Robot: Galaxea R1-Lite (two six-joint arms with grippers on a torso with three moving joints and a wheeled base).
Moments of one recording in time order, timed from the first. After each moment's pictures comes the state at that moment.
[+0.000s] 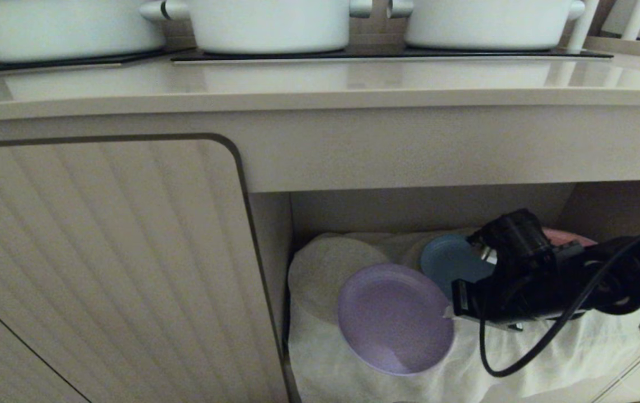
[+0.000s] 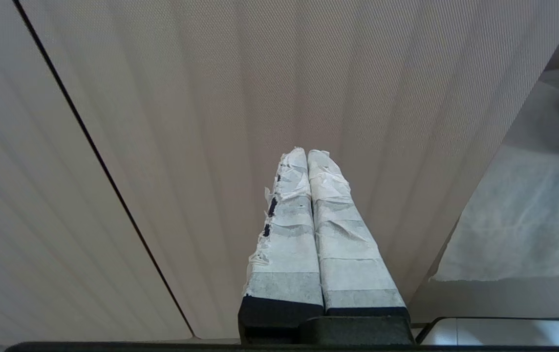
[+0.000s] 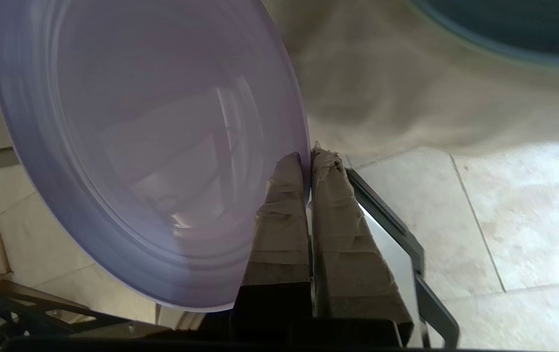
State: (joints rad) left arm 0.00 0.00 0.00 0.00 0.00 0.00; right arm 0.37 1.86 -0.88 -0.01 0.17 0.50
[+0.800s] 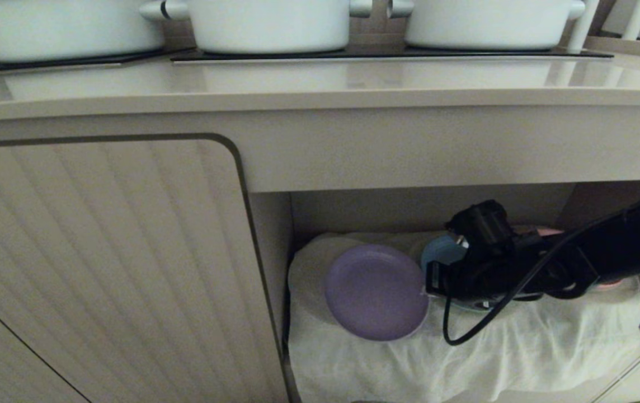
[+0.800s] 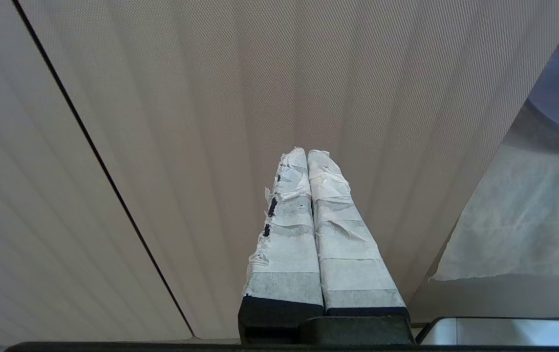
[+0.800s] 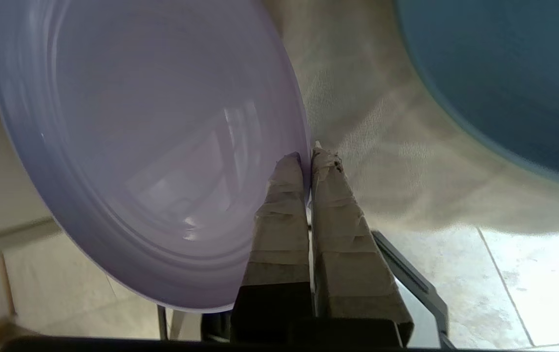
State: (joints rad) left arm 0.00 0.00 0.00 0.00 0.00 0.00; right arm 0.41 1.98 -1.01 -0.09 0.11 0.56
